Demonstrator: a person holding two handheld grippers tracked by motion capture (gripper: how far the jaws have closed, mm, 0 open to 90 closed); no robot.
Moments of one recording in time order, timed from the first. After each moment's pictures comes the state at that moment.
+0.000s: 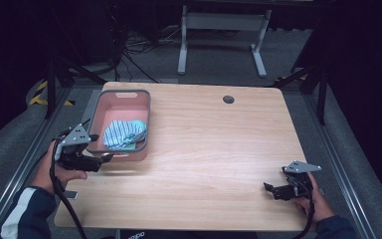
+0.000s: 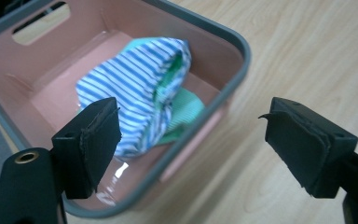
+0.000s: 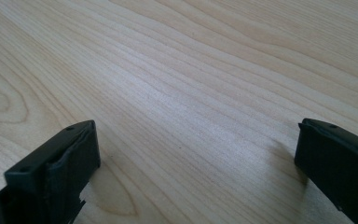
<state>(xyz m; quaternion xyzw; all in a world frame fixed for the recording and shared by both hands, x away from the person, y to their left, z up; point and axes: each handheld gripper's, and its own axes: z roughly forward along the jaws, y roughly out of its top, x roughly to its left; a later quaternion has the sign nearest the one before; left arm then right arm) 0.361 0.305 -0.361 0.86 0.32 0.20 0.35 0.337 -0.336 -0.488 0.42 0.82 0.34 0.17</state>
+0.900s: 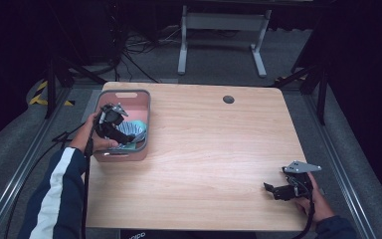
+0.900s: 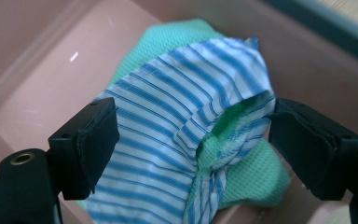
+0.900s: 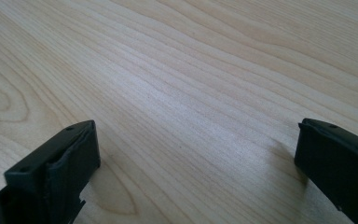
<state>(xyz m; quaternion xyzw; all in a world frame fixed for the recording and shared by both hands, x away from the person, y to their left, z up) 0.478 0.249 -0.399 0.91 0.34 0.12 0.20 0.337 -0.337 -0.488 0.42 0.82 0.34 0.17</state>
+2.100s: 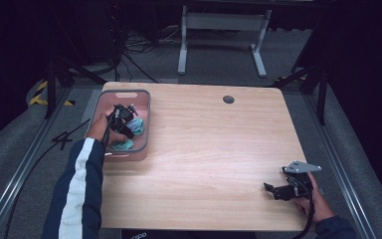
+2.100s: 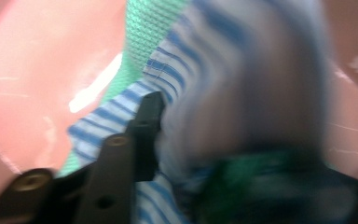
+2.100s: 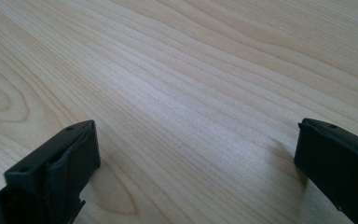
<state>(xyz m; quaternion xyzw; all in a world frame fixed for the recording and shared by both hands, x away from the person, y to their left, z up) 0.523 0.236 -0.433 0.91 0.39 0.09 0.09 0.337 -0.337 -0.488 0.42 0.82 0.34 0.17</state>
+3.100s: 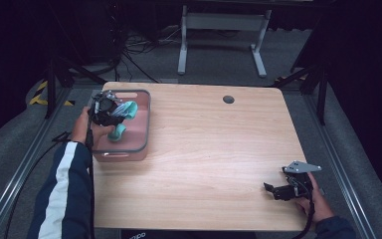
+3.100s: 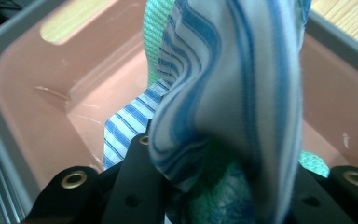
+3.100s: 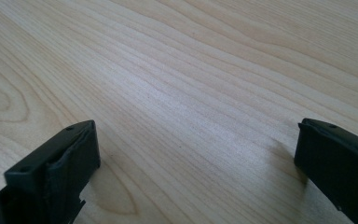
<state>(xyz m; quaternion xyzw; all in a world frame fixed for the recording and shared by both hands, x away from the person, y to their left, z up) 0.488 0.268 -0.369 0.86 0.40 0.19 0.23 0.337 -0.337 -0.488 0.42 0.82 0.34 0.17</state>
